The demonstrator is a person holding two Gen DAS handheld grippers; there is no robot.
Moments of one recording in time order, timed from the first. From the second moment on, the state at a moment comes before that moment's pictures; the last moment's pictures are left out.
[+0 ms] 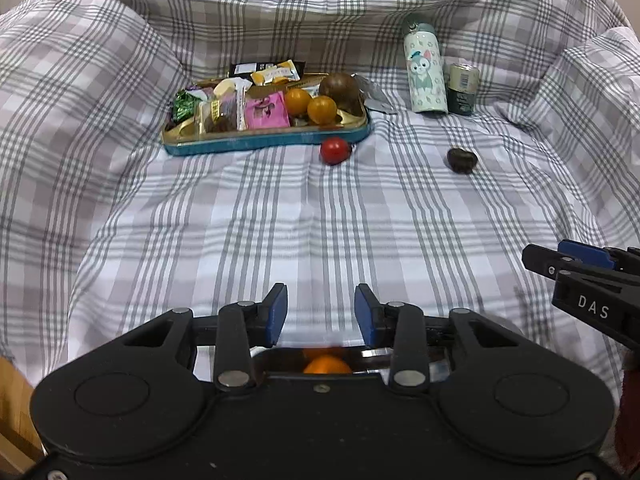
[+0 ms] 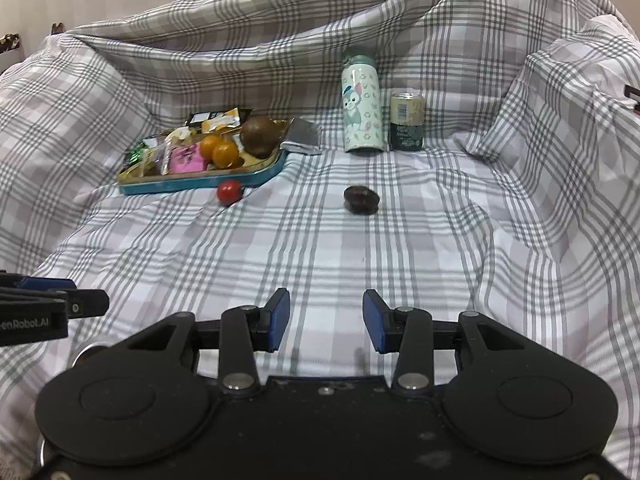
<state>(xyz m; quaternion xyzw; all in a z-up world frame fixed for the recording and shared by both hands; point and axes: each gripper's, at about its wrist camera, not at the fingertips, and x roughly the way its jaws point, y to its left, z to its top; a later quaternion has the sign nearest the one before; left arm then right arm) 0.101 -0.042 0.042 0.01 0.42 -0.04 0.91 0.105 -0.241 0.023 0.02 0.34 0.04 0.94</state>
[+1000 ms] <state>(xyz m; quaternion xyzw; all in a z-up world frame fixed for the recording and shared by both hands) 0.255 -0.041 0.007 -0.01 0.43 -0.04 0.90 0.289 -0.269 -0.004 0.07 0.32 -0.06 0.94</state>
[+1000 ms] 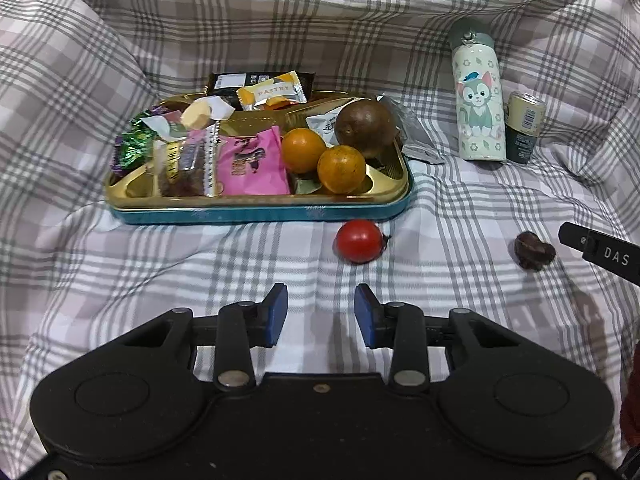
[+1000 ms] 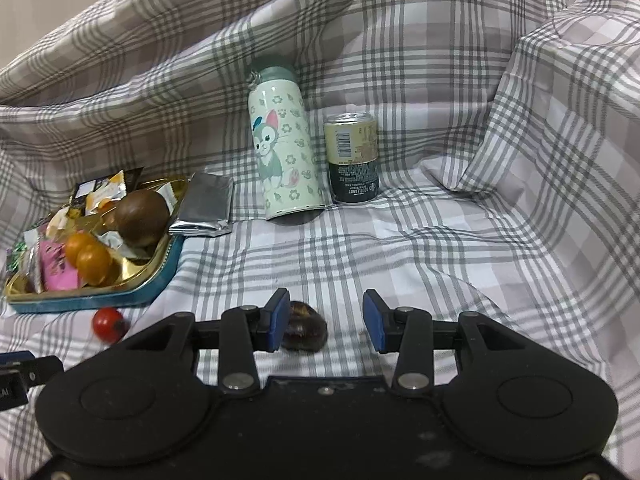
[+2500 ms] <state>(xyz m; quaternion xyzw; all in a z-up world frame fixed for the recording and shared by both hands) 0.267 -0.030 -0.025 -0.01 0.44 -0.05 0.90 0.286 -0.227 -0.020 0.04 0.33 0.03 0.94</state>
